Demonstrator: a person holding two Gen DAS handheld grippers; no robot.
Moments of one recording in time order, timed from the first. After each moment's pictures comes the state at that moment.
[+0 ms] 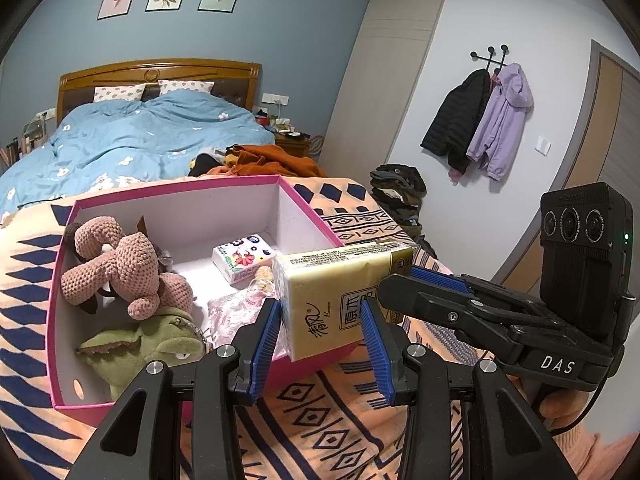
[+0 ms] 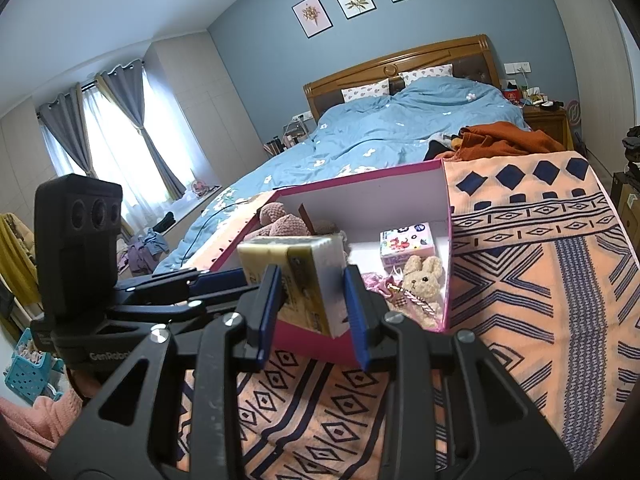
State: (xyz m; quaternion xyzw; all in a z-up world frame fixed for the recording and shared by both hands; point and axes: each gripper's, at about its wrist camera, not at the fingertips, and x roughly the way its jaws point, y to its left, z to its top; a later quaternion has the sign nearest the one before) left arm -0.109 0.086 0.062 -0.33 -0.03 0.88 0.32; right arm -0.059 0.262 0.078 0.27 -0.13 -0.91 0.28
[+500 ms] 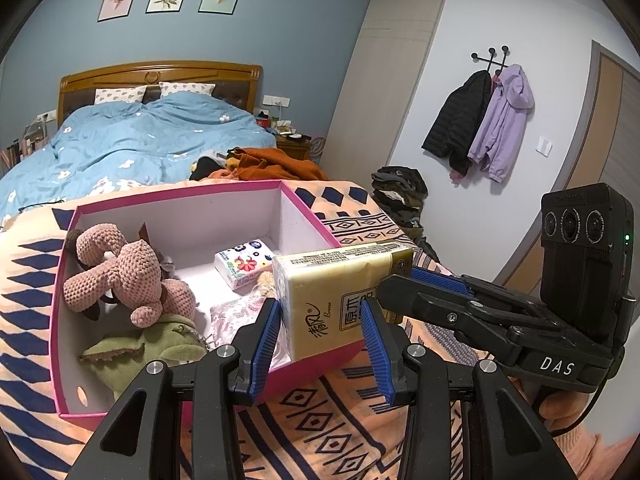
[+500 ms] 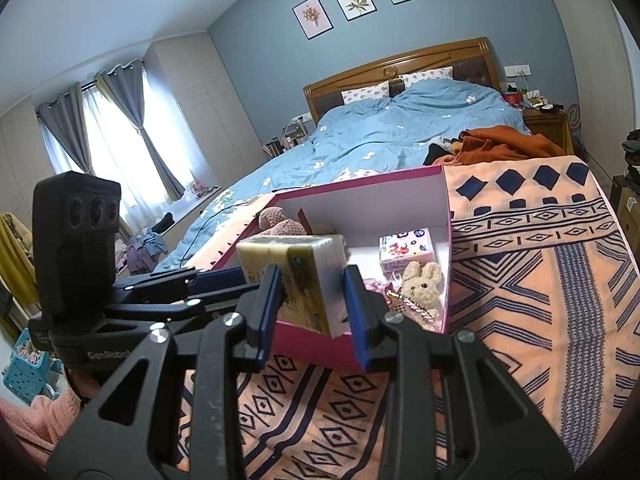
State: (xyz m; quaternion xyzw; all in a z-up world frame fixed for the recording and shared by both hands) left arm -0.114 0.085 0.065 -0.33 -0.03 0.89 0.32; right arm -0.068 0.262 0.080 0.27 -0.12 -0.92 0.27
